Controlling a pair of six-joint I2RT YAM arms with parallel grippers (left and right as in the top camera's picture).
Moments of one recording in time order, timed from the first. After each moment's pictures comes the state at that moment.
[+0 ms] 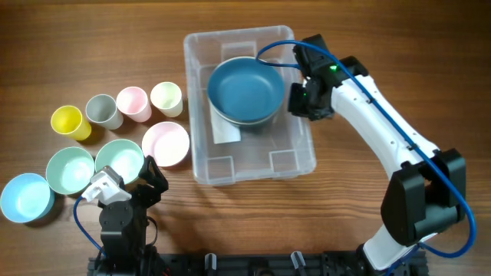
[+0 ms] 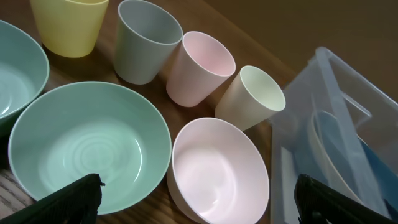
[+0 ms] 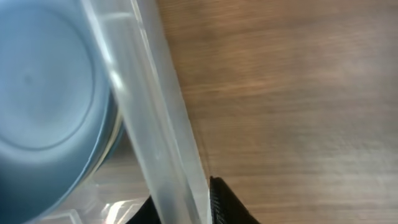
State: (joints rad) left arm -0.03 0.01 0.15 -0.55 -0.18 -0.63; right arm 0.35 1.82 1.45 -1.00 0.00 0.52
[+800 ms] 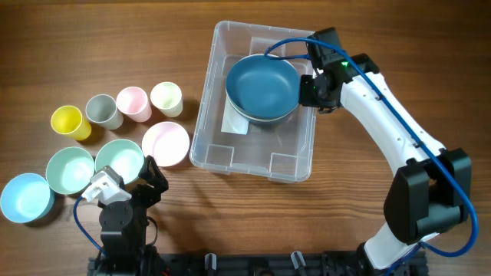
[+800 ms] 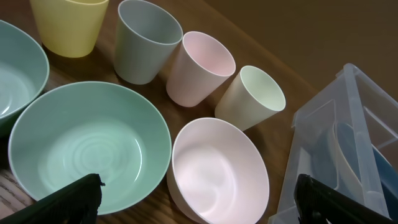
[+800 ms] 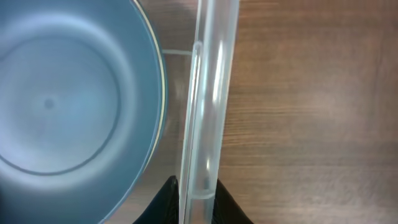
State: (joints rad) left arm -0.03 0.01 0.15 -0.55 -0.18 -0.63; right arm 0.30 1.82 1.45 -0.88 0.09 0.32
